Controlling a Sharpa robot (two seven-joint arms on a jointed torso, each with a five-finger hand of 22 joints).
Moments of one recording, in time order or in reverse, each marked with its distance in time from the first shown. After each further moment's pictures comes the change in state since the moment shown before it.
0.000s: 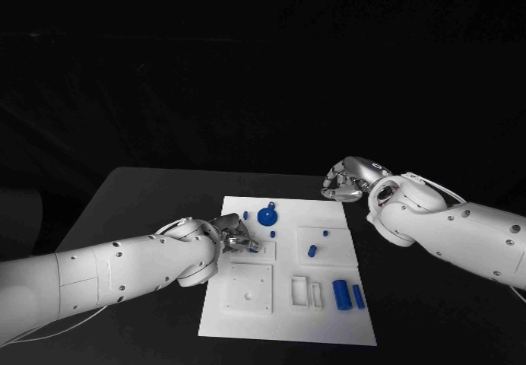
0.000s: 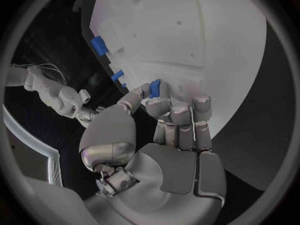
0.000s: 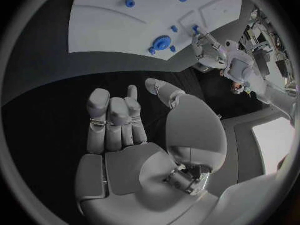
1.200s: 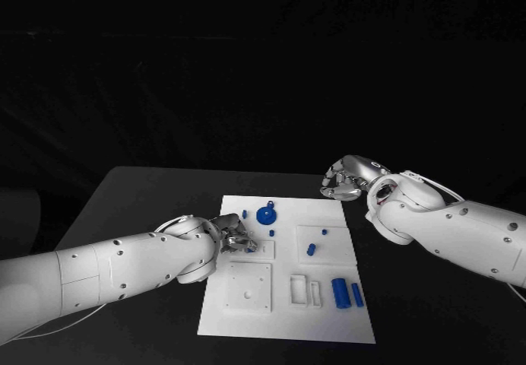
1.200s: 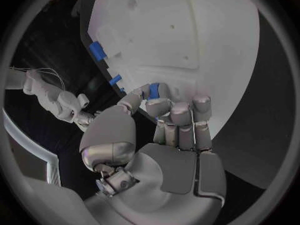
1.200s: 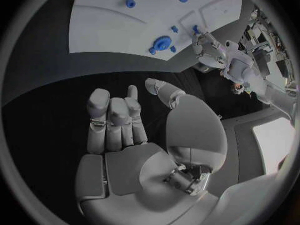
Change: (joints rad) left arm 0.001 0.011 0.003 -0.019 -0.026 0.054 -0.016; left_hand -0.008 0.008 -0.001 -0.010 0.006 0.000 0.000 0.009 0.150 -0.001 -0.001 0.008 -0.003 0.001 -0.001 0.008 -0.003 0.000 0.000 0.000 0.012 -0.007; right arm 0.000 0.001 0.000 -0.003 0.001 0.002 0.000; right_hand 0.000 0.000 0.000 0.000 0.020 0.000 0.000 0.000 0.000 0.000 0.000 0.000 -0.001 0.000 0.000 0.000 0.001 0.000 0.000 0.000 0.000 0.000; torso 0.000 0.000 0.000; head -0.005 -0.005
